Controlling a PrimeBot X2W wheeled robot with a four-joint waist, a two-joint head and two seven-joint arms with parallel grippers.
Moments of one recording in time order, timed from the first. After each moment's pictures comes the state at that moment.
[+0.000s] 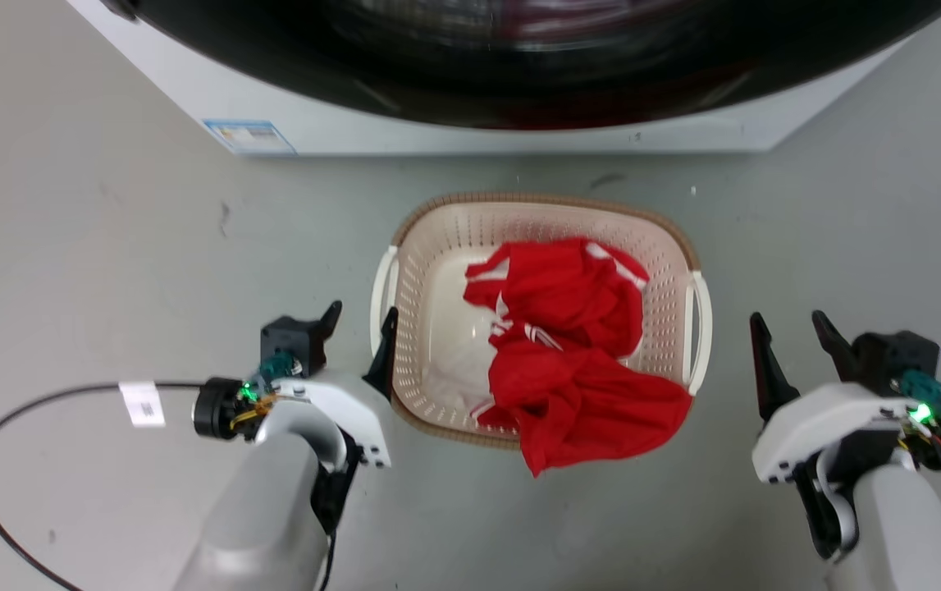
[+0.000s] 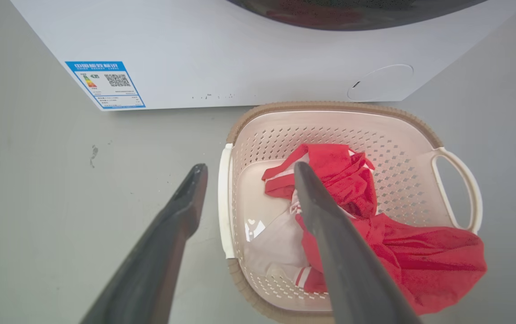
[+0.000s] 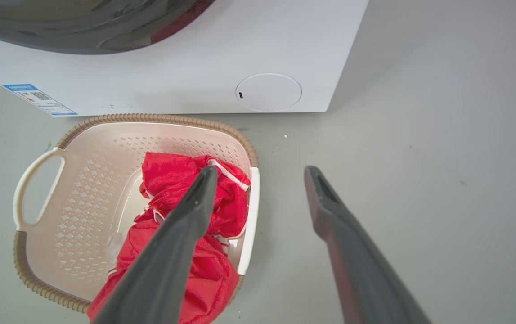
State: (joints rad) left arm -0.52 0.05 -0.23 0.78 -0.24 -0.09 -0.26; right arm -0.28 -0.05 -0.07 0.38 0.07 0.13 -0.06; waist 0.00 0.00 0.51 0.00
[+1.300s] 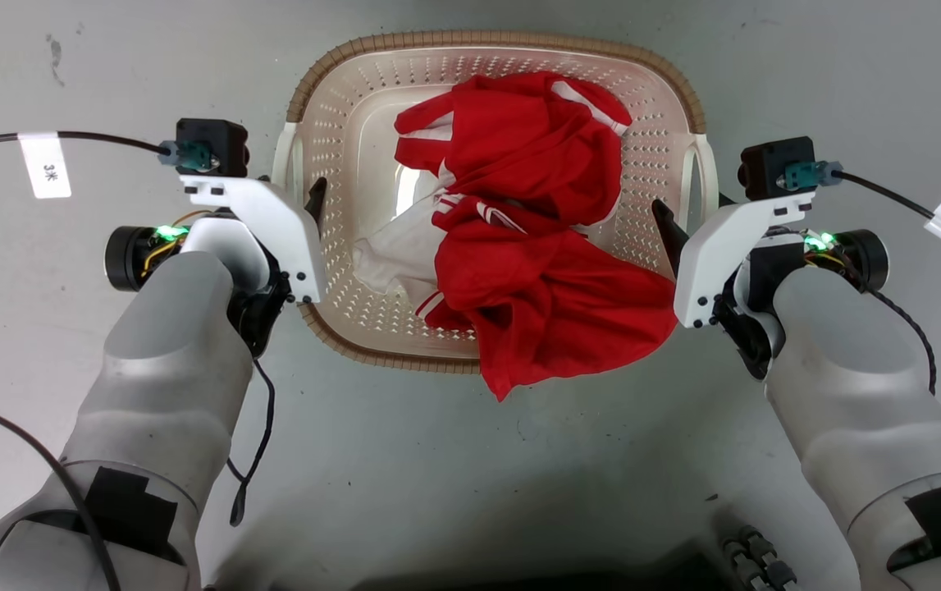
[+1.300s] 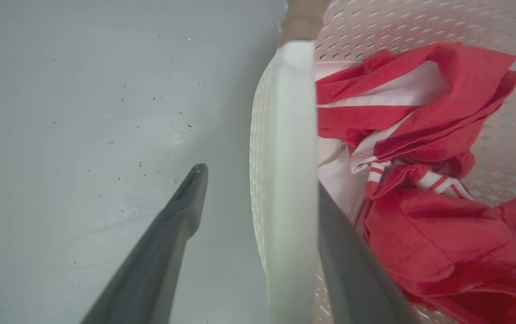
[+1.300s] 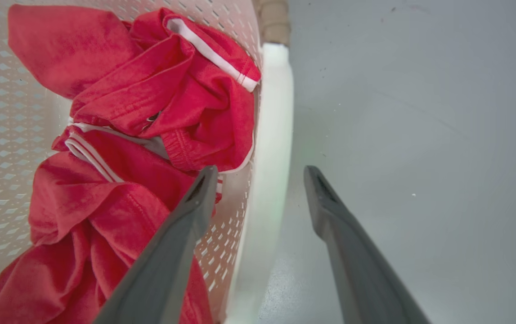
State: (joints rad) left arm -1.03 0.17 -0.42 1.19 -0.54 -0.13 0.01; right arm -0.96 -0.05 0.25 1.18 0.28 0.13 -0.02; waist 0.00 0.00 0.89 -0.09
